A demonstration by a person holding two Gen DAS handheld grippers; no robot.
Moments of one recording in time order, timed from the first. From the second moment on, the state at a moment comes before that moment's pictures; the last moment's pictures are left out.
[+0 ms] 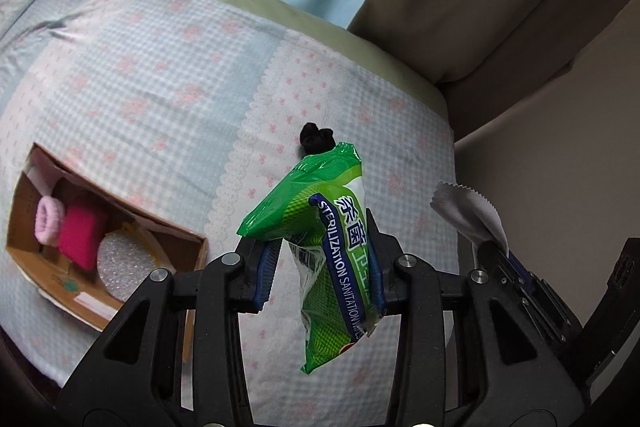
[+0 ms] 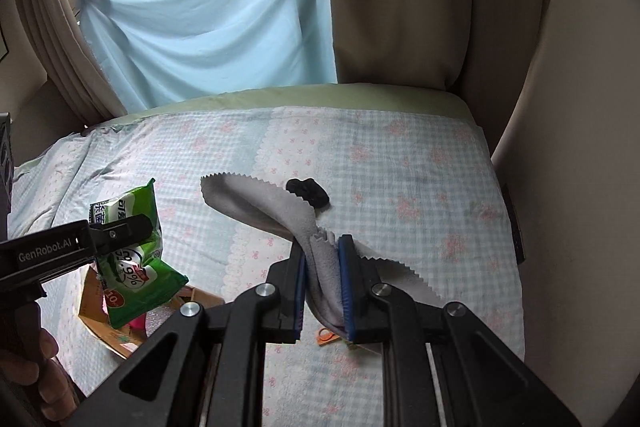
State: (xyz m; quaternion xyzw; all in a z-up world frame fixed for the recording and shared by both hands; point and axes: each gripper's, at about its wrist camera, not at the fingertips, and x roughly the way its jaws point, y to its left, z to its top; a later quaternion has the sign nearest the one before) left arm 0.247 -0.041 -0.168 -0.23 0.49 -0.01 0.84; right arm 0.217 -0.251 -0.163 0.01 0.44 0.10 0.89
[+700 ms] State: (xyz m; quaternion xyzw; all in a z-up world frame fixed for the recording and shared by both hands) left arm 0.129 0.159 -0.186 -0.21 0.52 0.07 0.83; right arm 0.156 -0.043 -0.171 -0.02 0.48 0.19 0.85
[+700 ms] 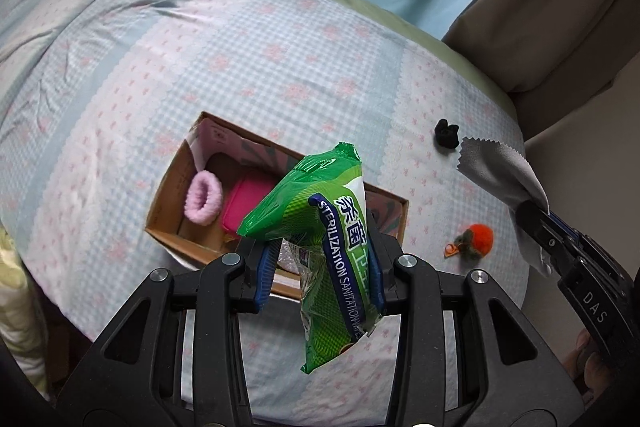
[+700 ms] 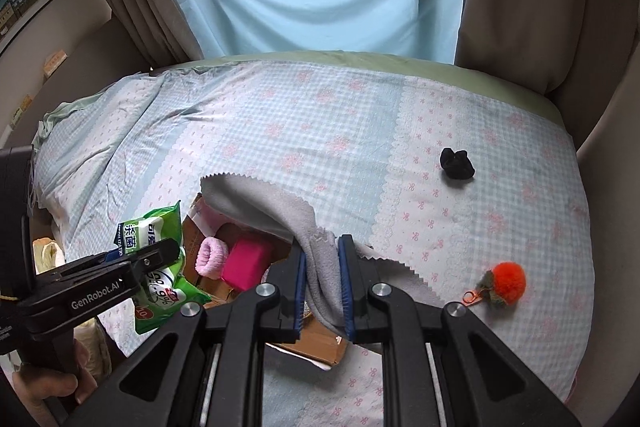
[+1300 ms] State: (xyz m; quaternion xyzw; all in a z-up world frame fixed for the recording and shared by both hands) left arm 0.172 0.230 -0.306 -0.12 0.62 -0.03 0.77; right arm 0.164 0.050 -0.293 0.02 0.59 0.11 0.80
